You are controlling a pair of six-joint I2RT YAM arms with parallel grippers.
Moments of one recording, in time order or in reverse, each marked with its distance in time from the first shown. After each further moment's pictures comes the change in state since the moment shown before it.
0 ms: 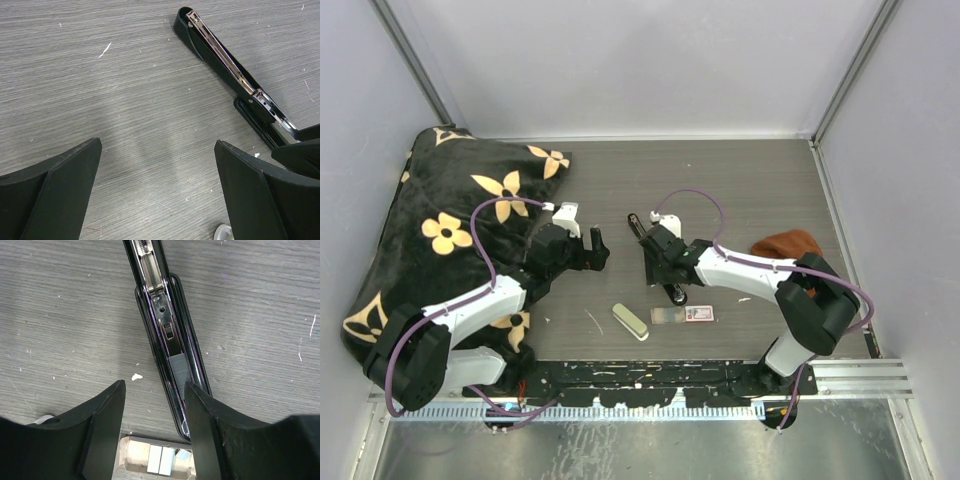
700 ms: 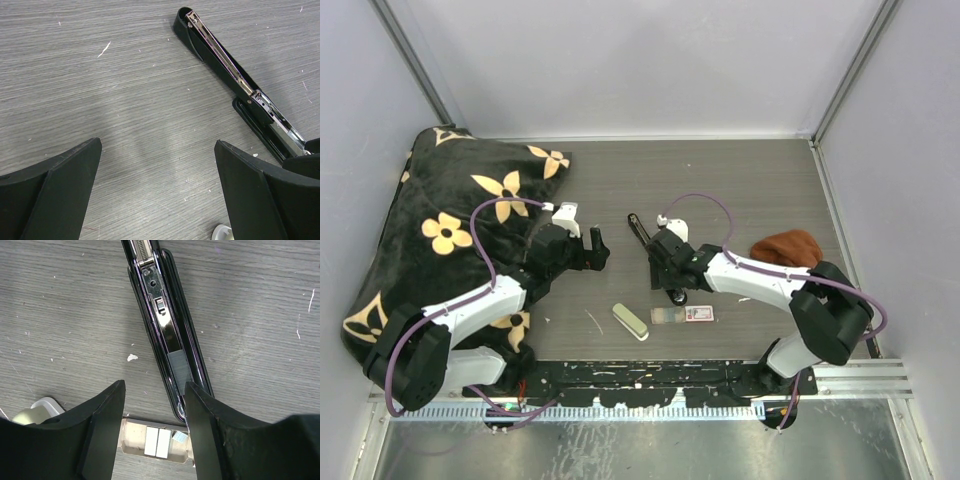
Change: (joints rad) left arm 0.000 0.000 0.000 0.000 0.000 -0.012; right arm 0.007 -0.080 -0.060 -0.014 -0.019 0.030
